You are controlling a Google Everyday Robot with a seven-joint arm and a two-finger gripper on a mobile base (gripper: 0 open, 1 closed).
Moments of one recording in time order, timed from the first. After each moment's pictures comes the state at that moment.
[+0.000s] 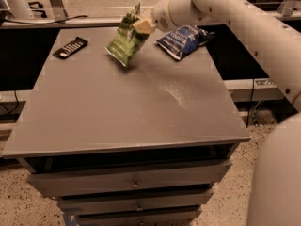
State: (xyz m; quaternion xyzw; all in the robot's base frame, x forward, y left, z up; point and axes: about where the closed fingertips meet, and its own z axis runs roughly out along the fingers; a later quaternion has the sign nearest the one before) arm 0.767 0.005 0.946 -0.48 0.70 0.15 0.51
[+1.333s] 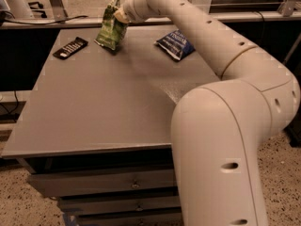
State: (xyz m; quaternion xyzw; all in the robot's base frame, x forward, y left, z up) arm 0.880 0.083 0.936 -0.46 0.70 0.08 0.54
